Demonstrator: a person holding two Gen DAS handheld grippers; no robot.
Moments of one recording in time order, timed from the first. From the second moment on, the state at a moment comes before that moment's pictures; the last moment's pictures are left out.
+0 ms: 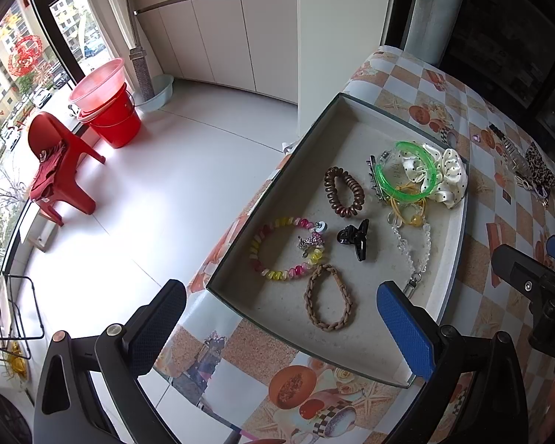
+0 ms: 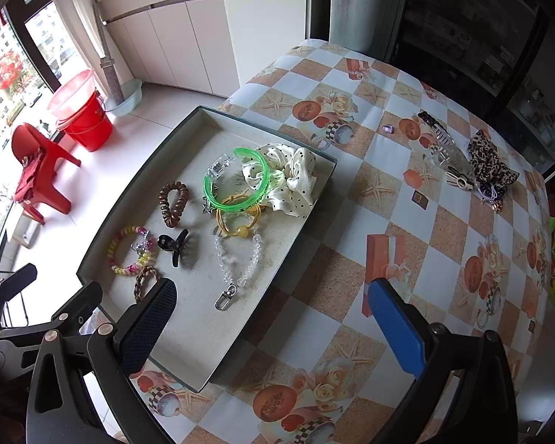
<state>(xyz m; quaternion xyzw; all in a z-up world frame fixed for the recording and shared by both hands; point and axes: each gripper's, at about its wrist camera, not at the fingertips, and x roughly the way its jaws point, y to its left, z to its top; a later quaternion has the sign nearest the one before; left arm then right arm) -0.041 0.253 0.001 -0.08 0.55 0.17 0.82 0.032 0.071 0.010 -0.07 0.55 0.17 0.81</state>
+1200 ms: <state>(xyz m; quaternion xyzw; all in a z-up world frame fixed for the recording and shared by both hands) -0.043 0.252 -0.001 -0.08 0.55 0.17 0.81 0.031 0.071 0.011 -0.07 0.55 0.17 0.81</state>
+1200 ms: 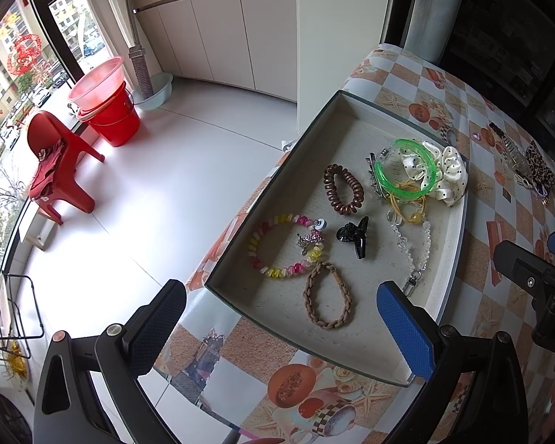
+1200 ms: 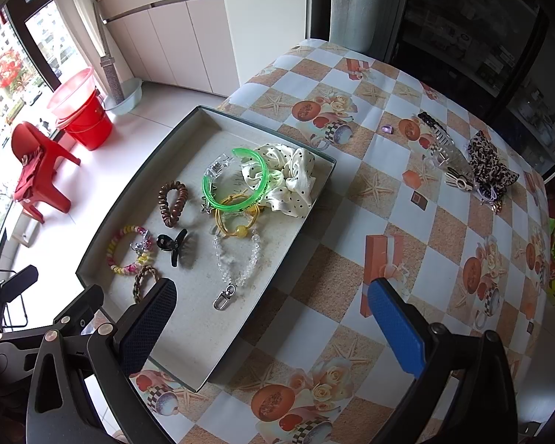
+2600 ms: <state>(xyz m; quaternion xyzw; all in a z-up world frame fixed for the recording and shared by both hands) -0.043 0.254 -0.007 -0.07 0.55 0.17 0.81 0.030 0.069 0.010 -0.07 0.55 0.17 0.81</state>
